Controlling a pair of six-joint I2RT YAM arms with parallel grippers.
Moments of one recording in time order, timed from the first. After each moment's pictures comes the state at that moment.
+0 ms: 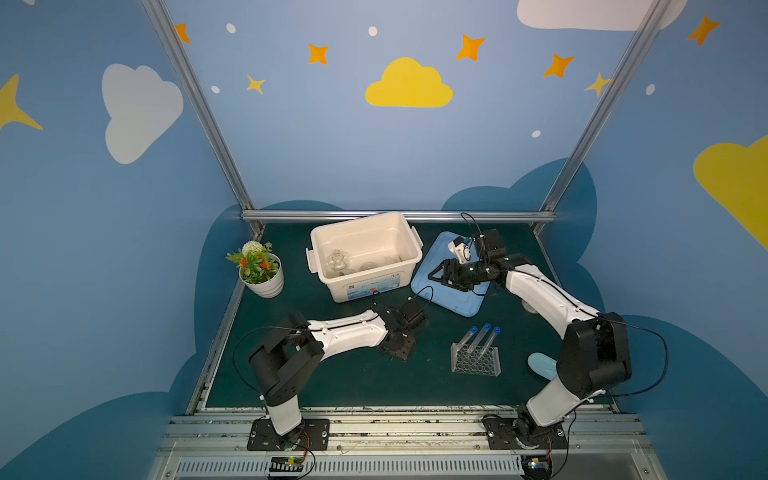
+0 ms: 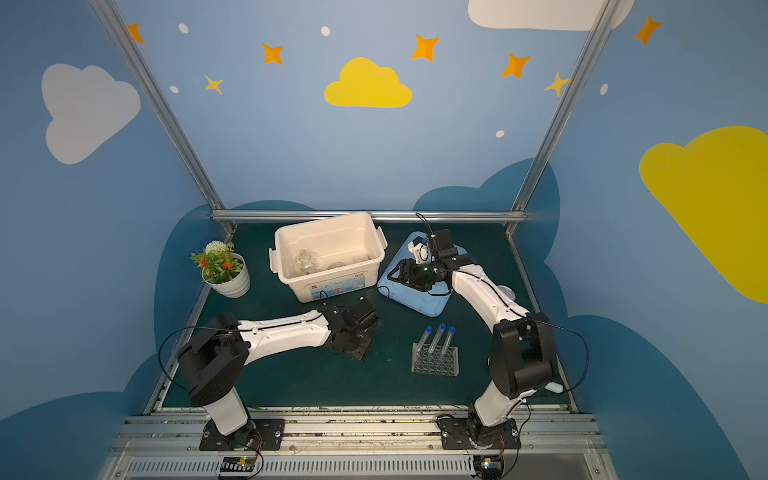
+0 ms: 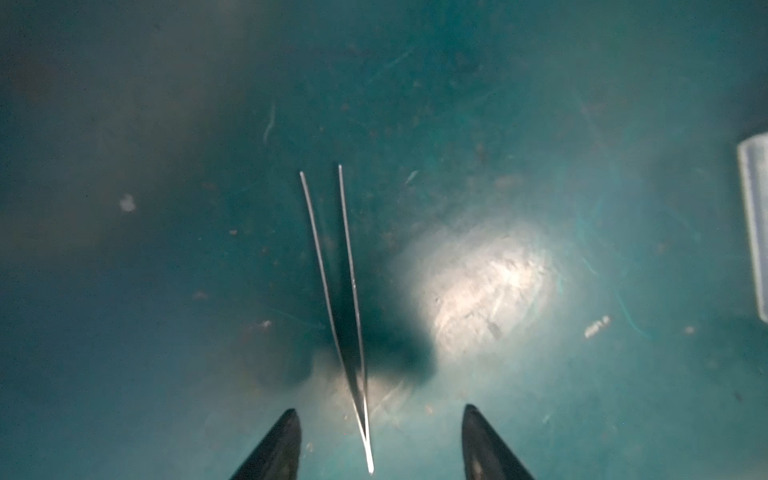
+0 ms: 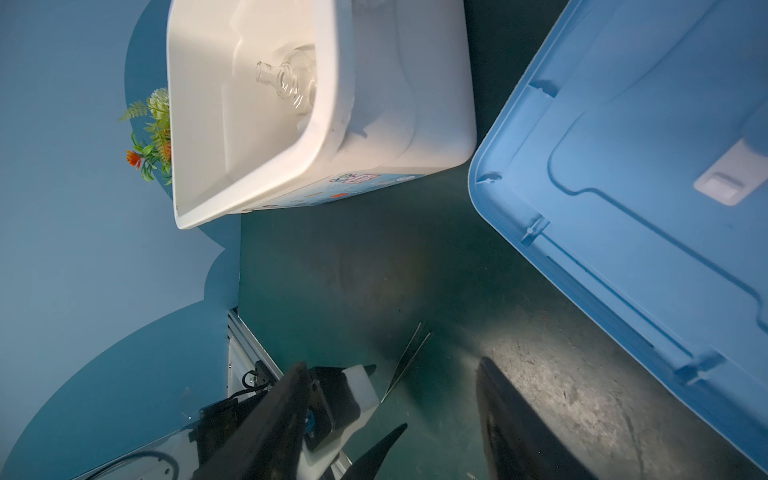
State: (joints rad) left arm -0.93 1.78 1.13 -0.67 -0.06 -0.44; right arm 0.34 1.64 1.29 -0.58 -0.62 0.47
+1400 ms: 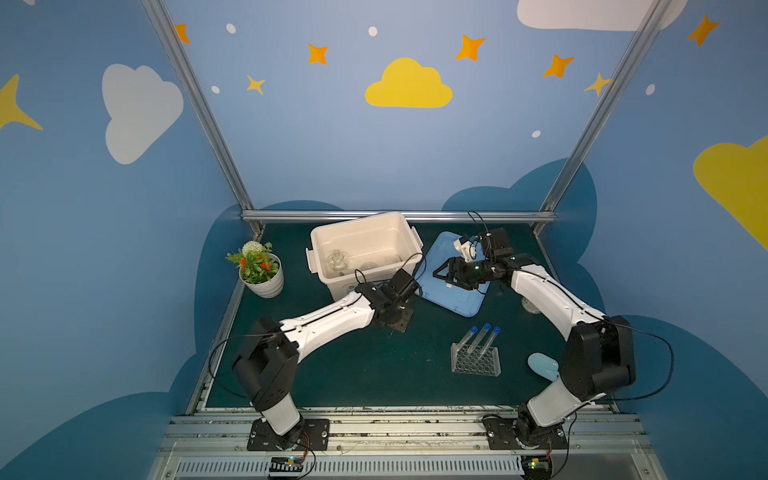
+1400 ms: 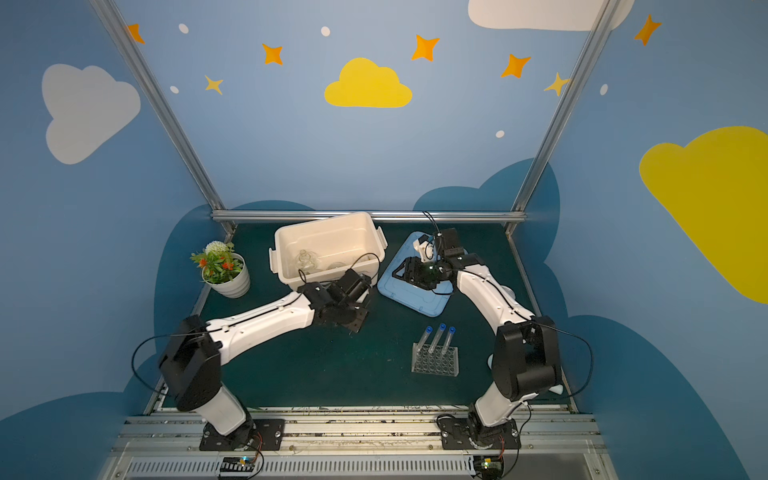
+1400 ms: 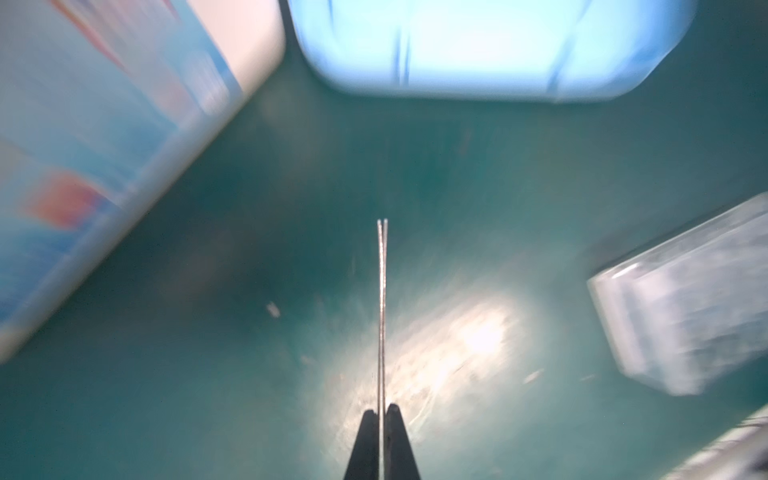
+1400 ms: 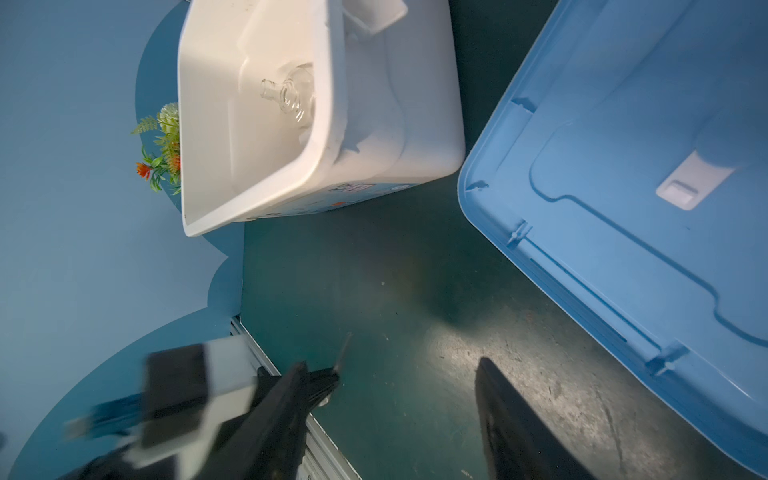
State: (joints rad) left arm -0.79 1.63 1.31 -0.73 -0.06 -0.31; right arm 0.32 1.62 1.30 -0.58 -0.64 0.46
